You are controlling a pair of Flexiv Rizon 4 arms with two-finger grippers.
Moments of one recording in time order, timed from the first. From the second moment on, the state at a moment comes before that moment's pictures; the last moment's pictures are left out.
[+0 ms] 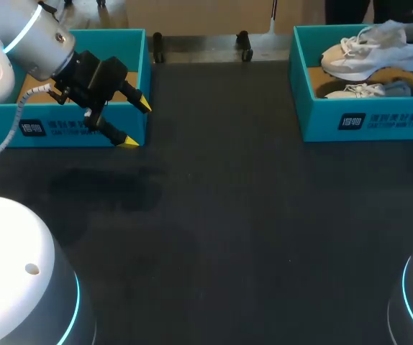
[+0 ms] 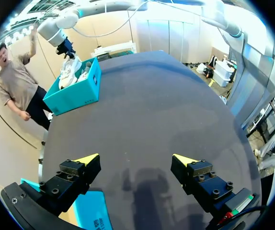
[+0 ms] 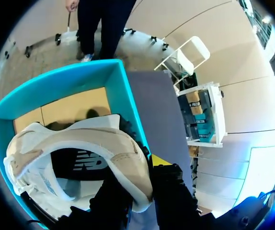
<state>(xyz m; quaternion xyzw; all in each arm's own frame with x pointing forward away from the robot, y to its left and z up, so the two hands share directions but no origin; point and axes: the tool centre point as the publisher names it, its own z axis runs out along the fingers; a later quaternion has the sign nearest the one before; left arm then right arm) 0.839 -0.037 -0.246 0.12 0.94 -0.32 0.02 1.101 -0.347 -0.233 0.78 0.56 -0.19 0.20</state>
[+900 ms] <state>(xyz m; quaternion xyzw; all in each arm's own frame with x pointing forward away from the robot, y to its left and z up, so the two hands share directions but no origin) 0.839 -0.037 -0.246 0.12 0.94 -0.32 0.02 1.131 -0.349 -0.242 0.77 0.57 -0.18 0.21</state>
